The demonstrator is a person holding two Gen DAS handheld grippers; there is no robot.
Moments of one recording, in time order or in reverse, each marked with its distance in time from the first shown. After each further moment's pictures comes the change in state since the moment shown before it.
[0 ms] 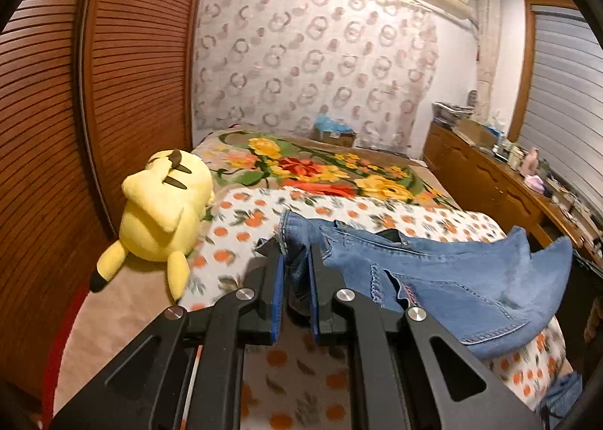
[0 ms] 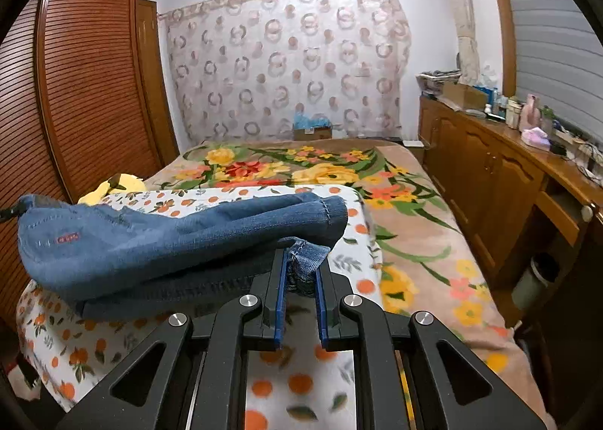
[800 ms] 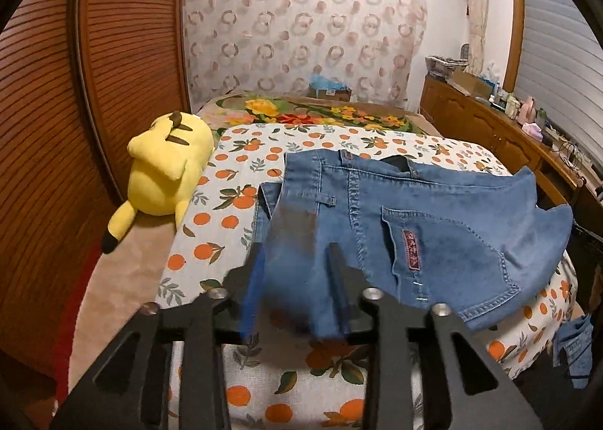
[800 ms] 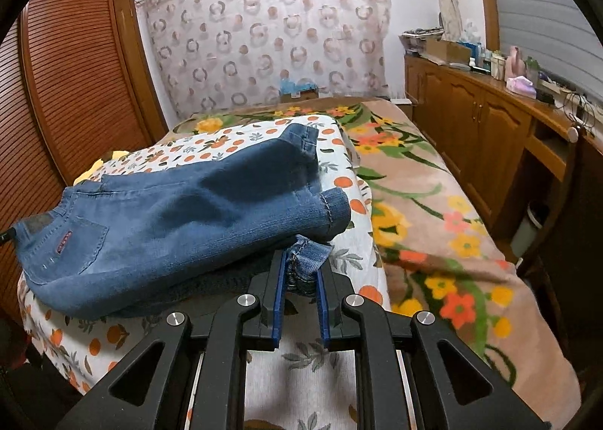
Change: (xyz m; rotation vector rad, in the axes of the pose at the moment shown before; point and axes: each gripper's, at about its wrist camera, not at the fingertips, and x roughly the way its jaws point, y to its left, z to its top) left arm -0.026 -0.016 -0.073 0.090 0.126 0.029; right arm -0.003 0.002 -0.032 0.089 0.126 -0.012
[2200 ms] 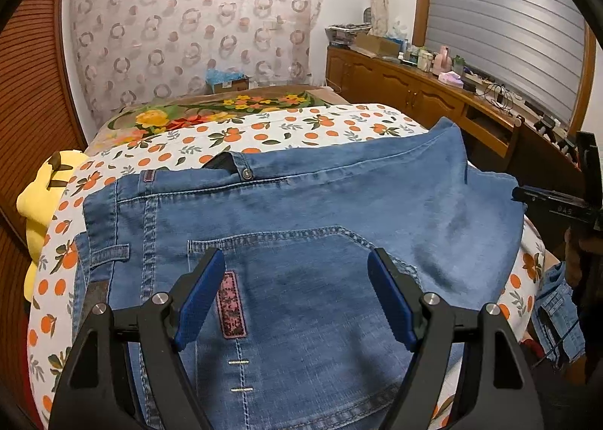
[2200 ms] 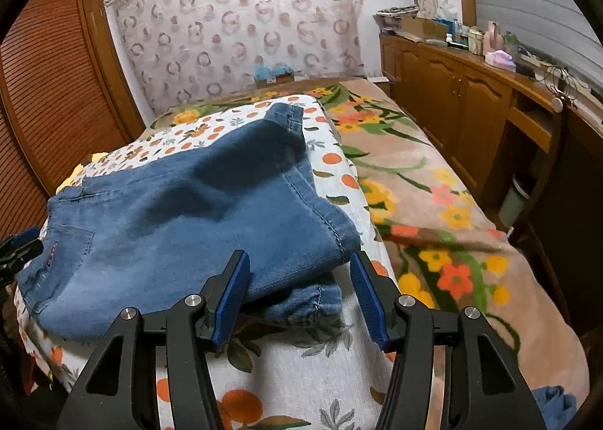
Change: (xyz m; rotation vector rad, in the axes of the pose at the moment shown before) left arm 0.065 -0.139 0.019 0.235 0.057 -0.285; right arm 0.009 -0.006 -0.017 0.072 0.075 -0.076
